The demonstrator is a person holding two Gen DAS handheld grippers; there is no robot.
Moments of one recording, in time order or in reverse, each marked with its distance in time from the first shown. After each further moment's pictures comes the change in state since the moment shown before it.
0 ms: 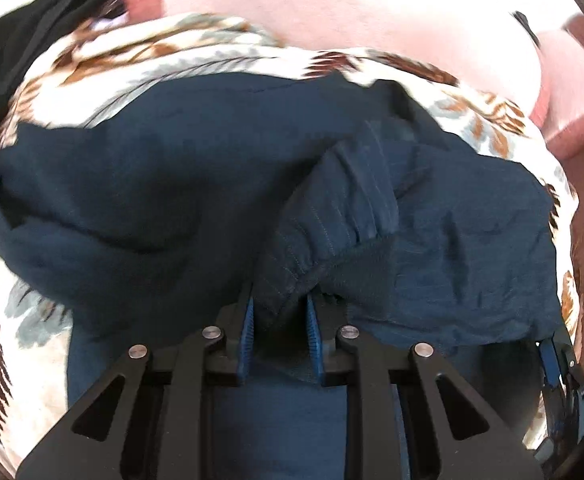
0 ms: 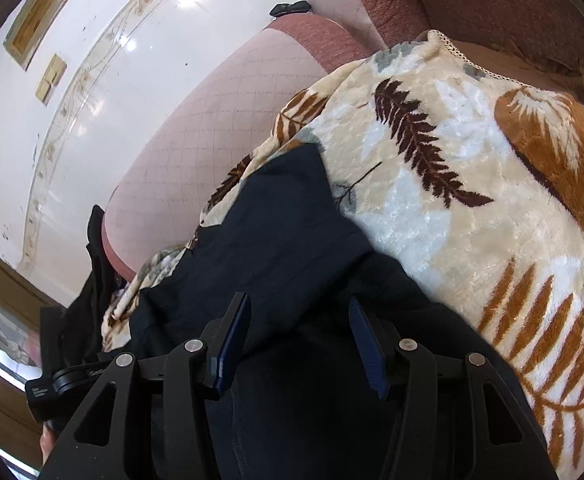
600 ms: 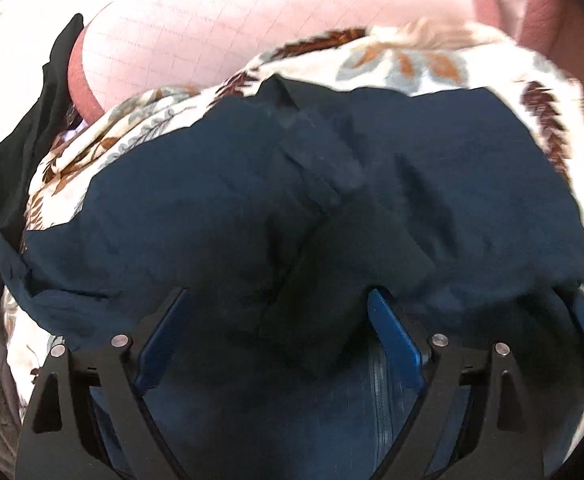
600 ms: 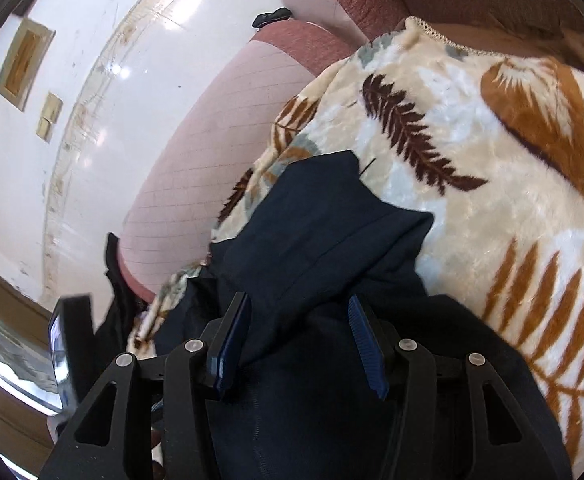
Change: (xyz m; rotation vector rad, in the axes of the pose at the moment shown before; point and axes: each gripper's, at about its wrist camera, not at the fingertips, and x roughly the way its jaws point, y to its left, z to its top) left arm 0.019 -0.136 -0.016 0.327 -0.097 0.280; right arm -0.007 -0.020 0.002 0.133 -0.032 0.070
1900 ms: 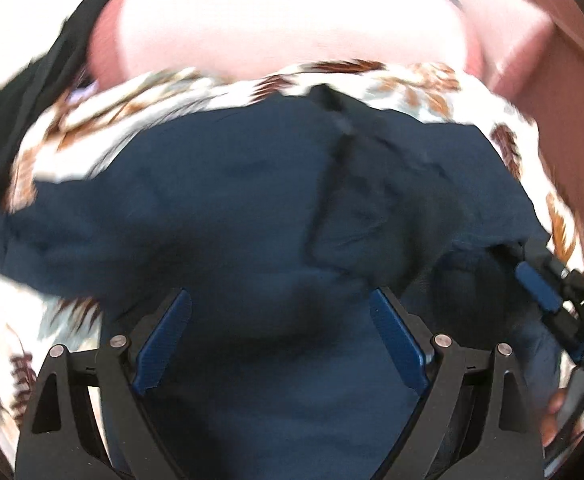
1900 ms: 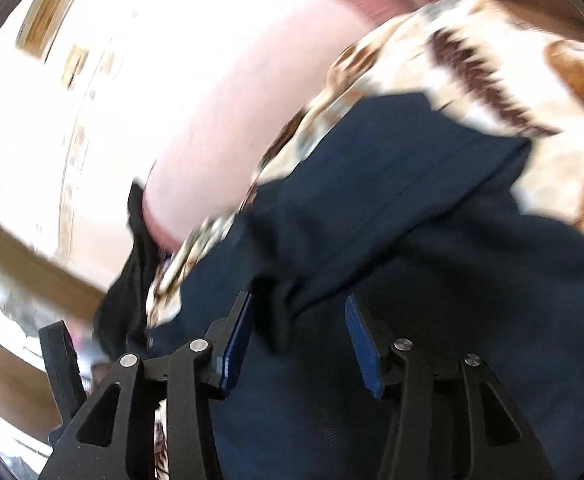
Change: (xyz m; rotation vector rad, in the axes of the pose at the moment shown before) left arm -0.031 0.090 -0.051 -0.033 -0.080 -0.233; right arm 0.004 0.032 -0.024 -0.045 0.088 0.075
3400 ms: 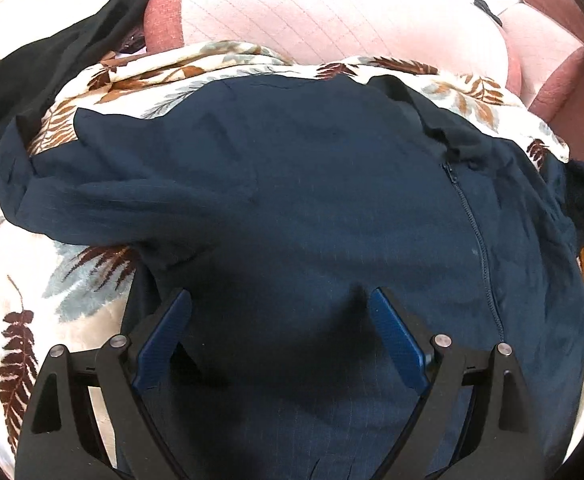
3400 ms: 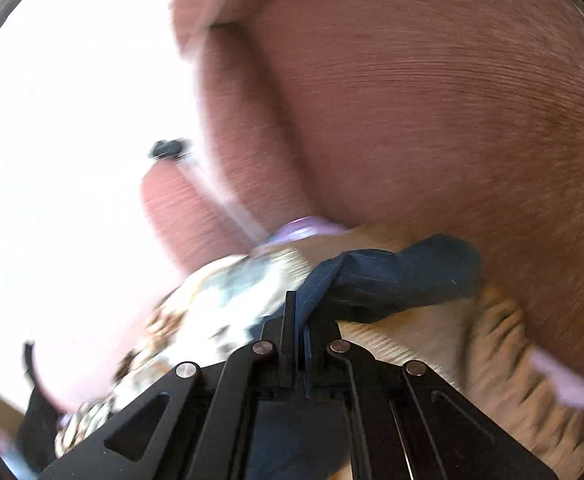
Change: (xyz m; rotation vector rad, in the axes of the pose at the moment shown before) left arm 0.012 0.066 -0.038 -0.163 -0.014 0.031; right arm -0.083 -0.073 0.242 -0.036 -0.293 -0.350
